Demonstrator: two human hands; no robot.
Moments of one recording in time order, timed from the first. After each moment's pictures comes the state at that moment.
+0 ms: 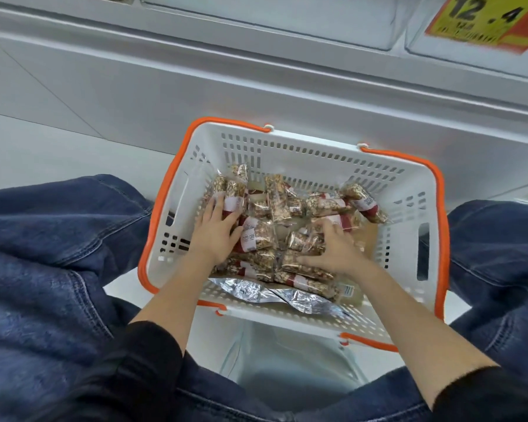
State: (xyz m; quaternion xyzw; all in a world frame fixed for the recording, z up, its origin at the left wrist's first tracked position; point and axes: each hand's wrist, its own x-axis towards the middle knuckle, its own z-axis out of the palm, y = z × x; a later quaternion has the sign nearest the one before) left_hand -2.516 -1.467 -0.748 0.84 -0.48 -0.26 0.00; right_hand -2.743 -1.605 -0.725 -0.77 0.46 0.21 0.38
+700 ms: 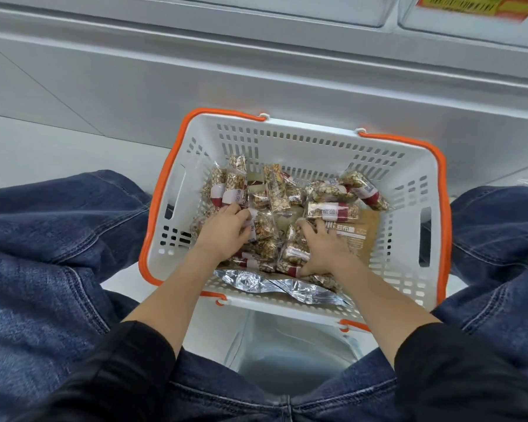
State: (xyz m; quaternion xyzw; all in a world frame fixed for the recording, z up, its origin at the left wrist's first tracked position) left_hand -2.534 -1.472 -0.735 0.79 -0.57 -0.21 0.04; right_hand -2.731 -1.587 -0.750 -0.83 0.37 0.34 0.24
